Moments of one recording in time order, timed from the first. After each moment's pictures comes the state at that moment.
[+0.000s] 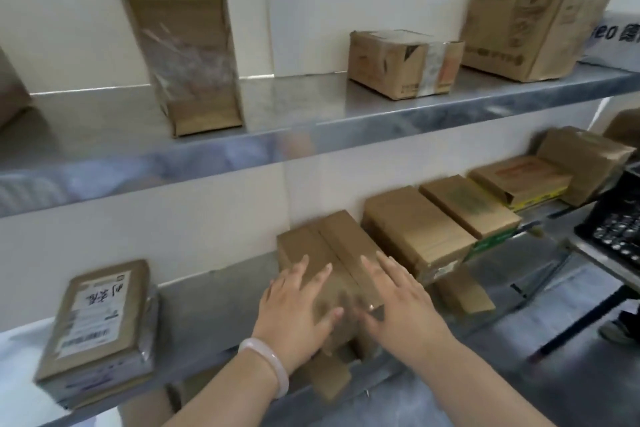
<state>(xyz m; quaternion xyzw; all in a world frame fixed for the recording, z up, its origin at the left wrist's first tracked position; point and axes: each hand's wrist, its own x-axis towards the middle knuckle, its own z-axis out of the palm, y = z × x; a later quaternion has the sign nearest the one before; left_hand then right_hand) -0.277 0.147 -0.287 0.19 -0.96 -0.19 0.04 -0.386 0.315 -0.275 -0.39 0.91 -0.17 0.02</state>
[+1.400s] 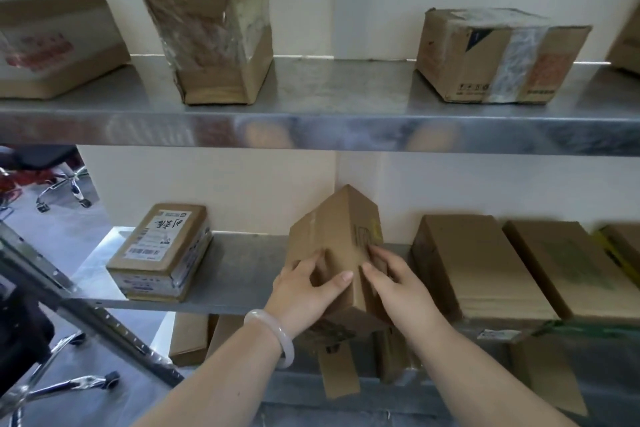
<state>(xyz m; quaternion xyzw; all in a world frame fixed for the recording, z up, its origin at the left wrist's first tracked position) -0.322 0.171 -0.279 0.48 -0.75 -0.45 0.09 -0.470 0.271 -0.274 -0.31 0.71 -0.52 0.38</state>
